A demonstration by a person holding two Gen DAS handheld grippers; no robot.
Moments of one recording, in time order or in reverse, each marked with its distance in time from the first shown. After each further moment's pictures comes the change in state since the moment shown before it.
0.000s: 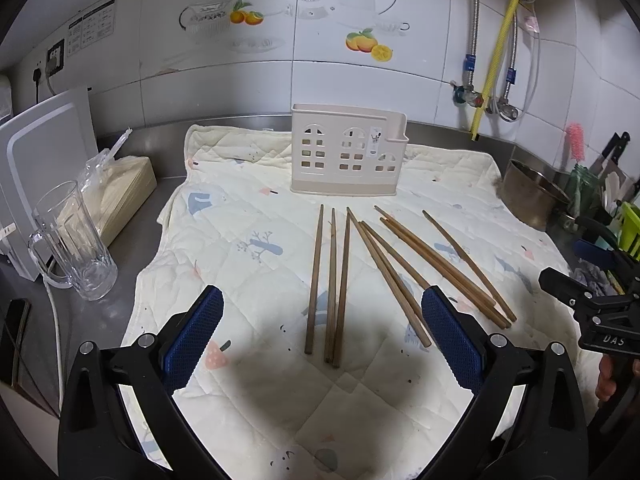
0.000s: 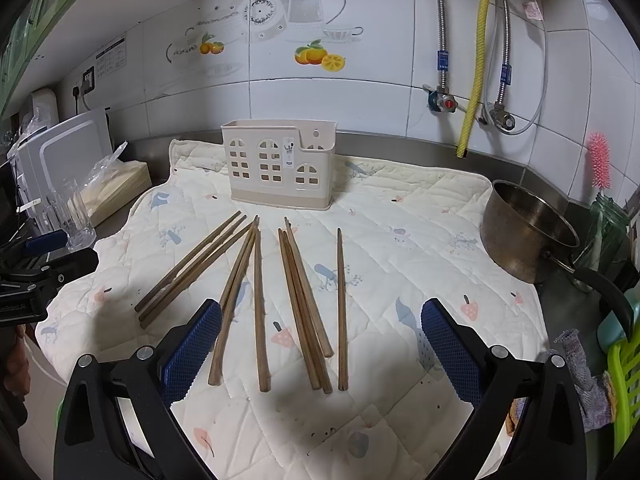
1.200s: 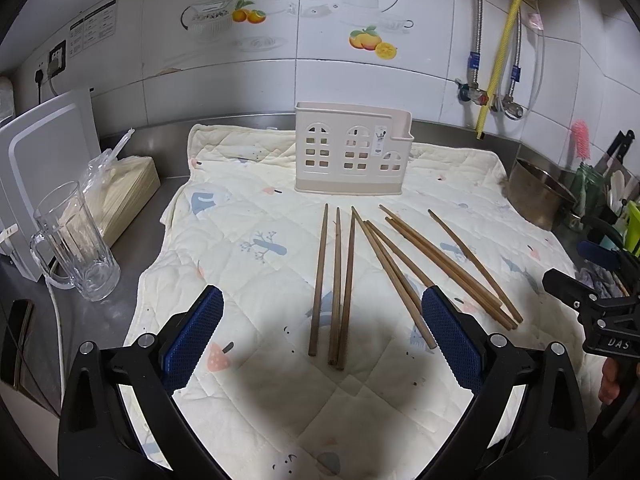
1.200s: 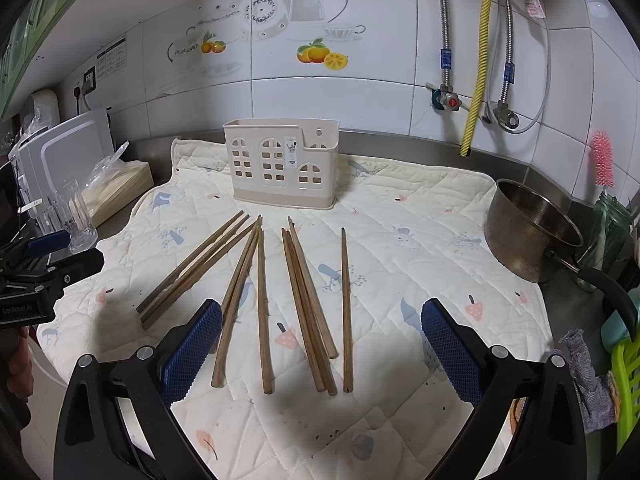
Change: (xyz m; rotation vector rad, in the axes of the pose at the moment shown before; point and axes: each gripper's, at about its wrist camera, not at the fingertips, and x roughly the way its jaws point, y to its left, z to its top) left arm 0.005 0.000 0.001 0.002 0.008 0.017; right arm 0.002 0.004 0.001 0.003 0.002 0.006
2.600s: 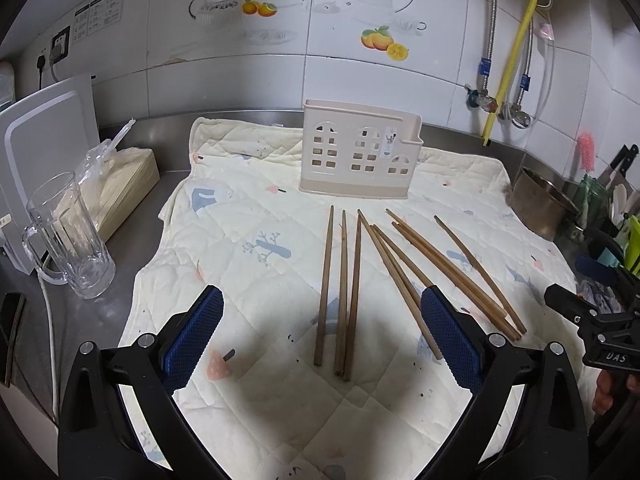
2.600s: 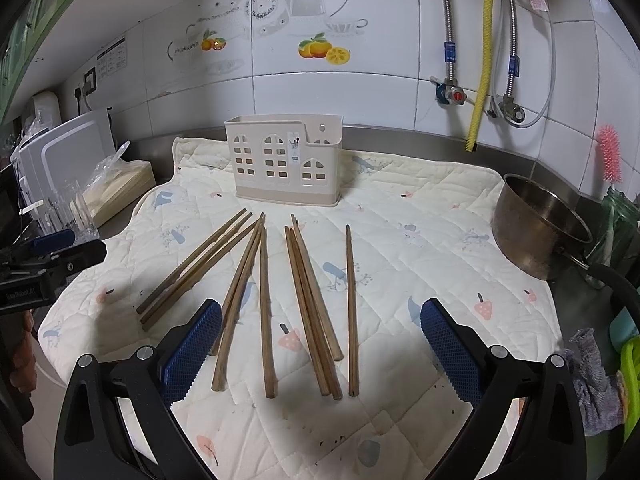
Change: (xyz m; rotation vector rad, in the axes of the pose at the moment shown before) left arm 0.012 0.012 0.005 -0.037 0.005 -0.014; right arm 0.012 0.002 -0.001 0.009 0.013 0.020
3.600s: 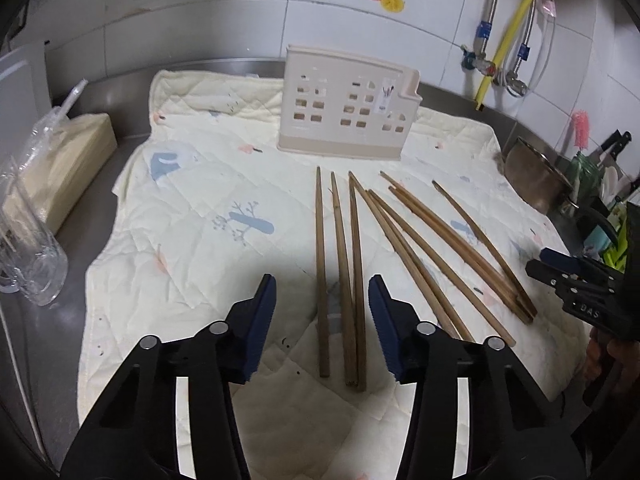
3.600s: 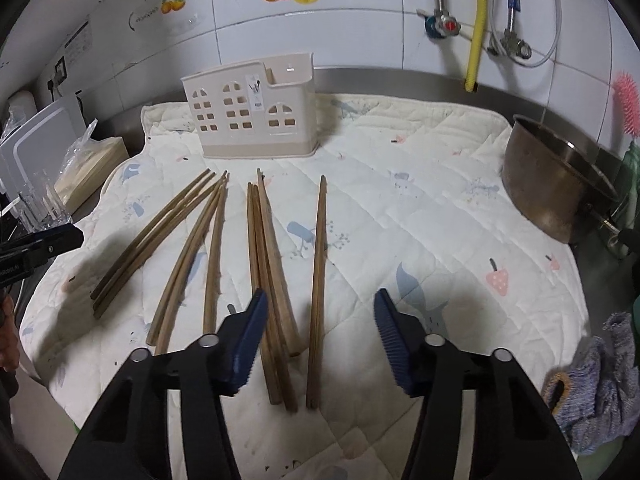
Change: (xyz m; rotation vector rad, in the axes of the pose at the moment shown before) left arm 0.062 0.020 0.000 0.014 0.160 -0.131; right arm 0.066 -0.038 -0.014 0.062 0.163 0.019
